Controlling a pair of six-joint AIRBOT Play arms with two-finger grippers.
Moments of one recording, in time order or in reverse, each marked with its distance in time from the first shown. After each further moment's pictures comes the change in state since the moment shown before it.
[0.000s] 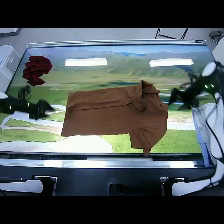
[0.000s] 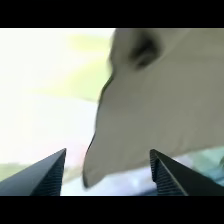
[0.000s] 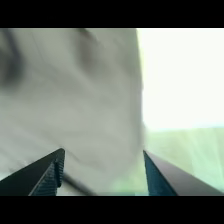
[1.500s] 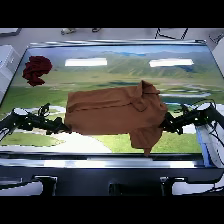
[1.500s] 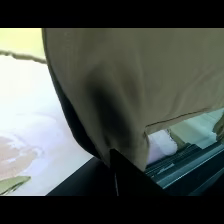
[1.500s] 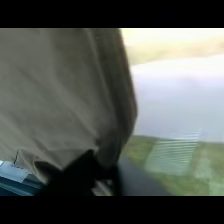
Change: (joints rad) left arm -0.142 0.106 -0.341 -0.163 0.129 0.095; right arm -0.128 0.045 -0.569 0.360 -0.337 -0.222
